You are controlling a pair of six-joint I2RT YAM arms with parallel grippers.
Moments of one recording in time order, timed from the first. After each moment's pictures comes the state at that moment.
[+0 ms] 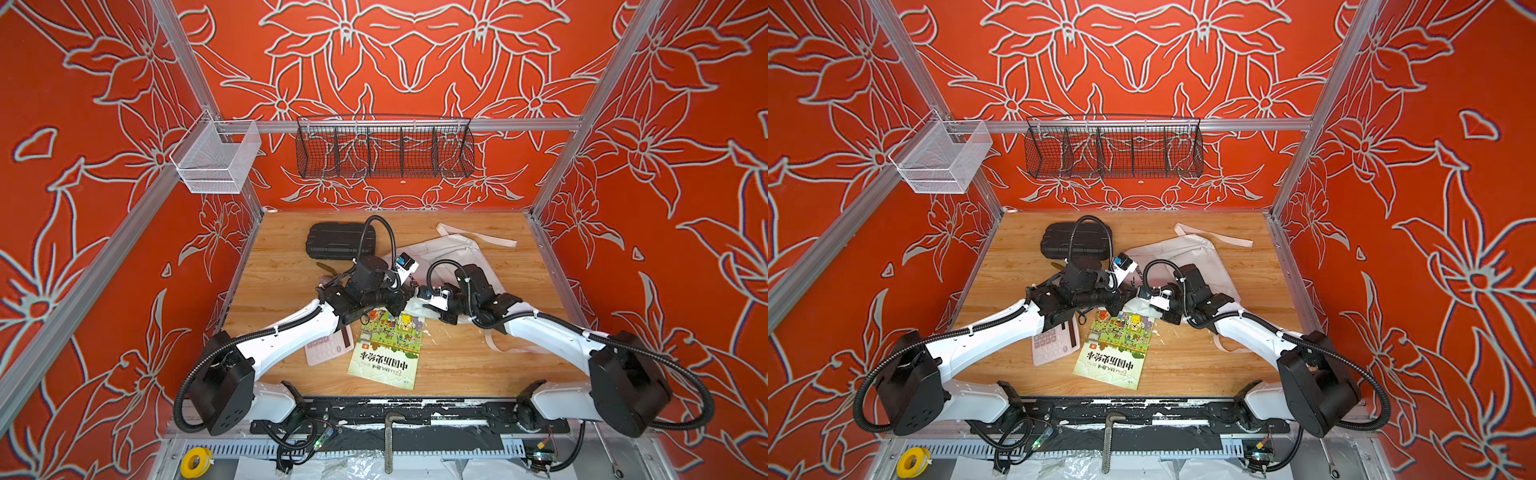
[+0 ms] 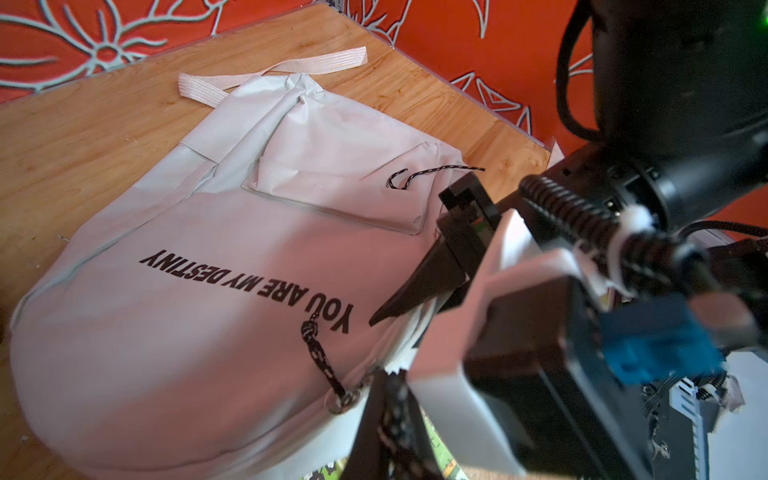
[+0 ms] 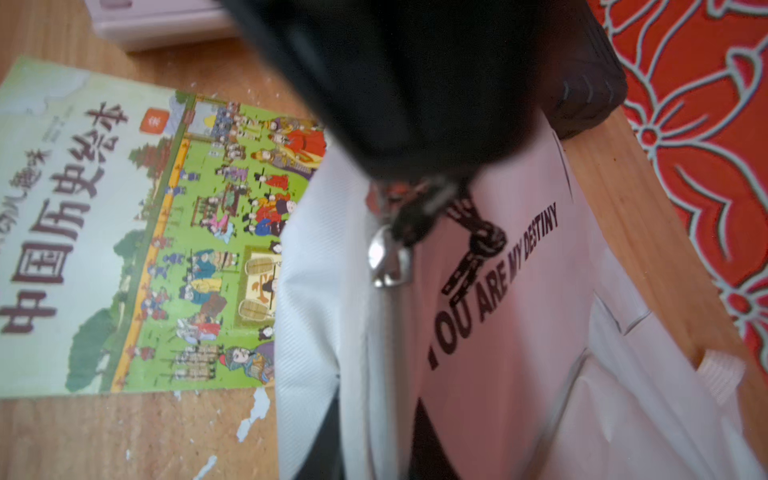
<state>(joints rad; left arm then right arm) -0.69 1.36 0.95 -0.14 0.31 -0.06 0.55 1.33 0.71 -0.12 -0.36 -0.73</state>
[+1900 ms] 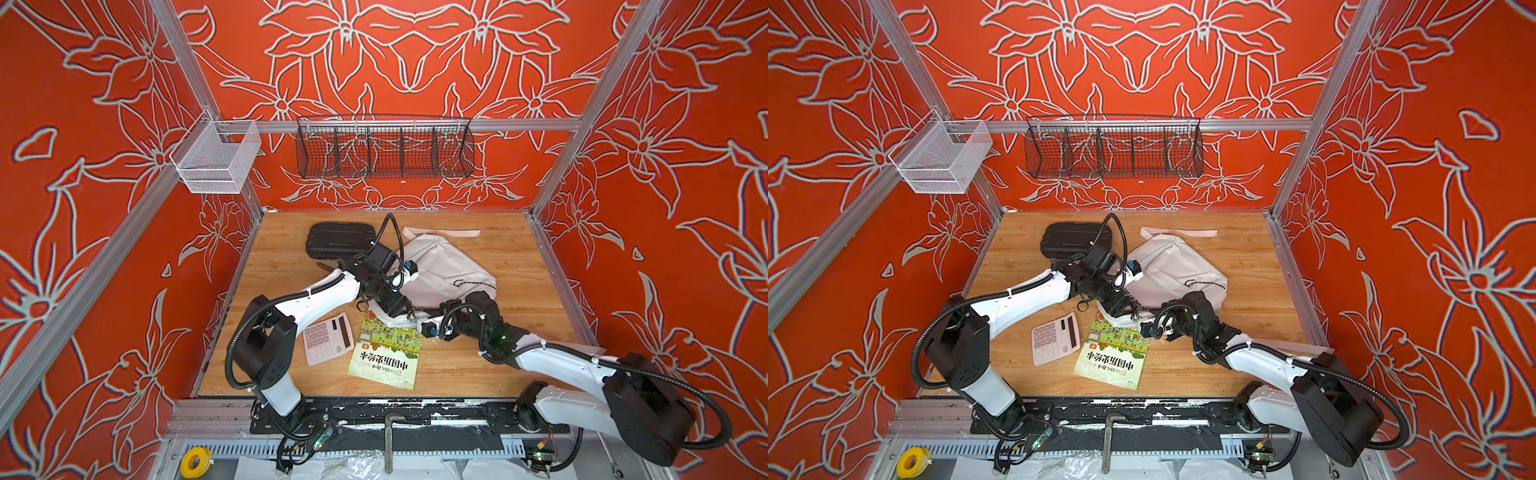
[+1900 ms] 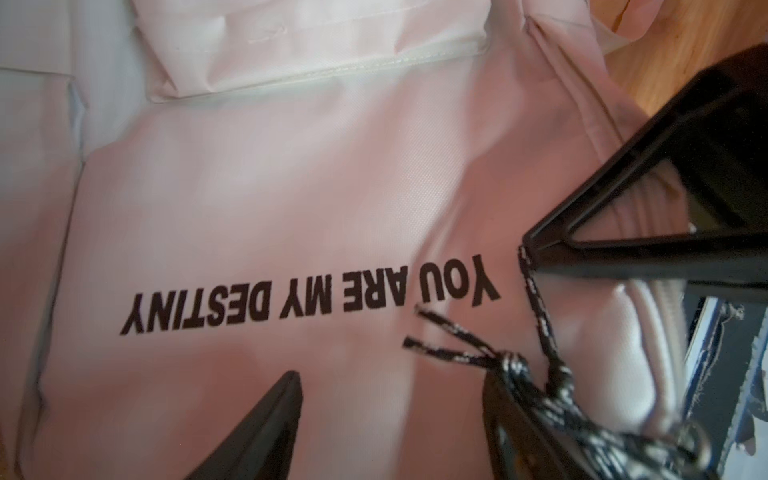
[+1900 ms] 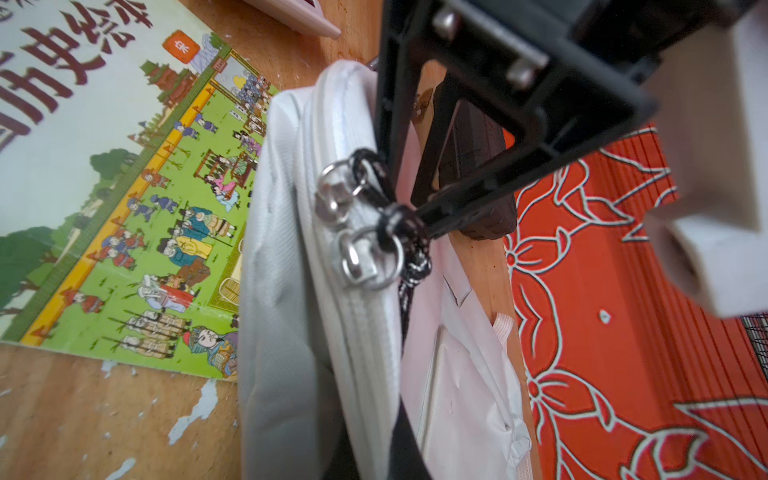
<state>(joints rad) -0.61 1.67 1.23 -0.64 0.34 0.21 0.65 1.17 0.40 0.30 -0.26 -1.10</state>
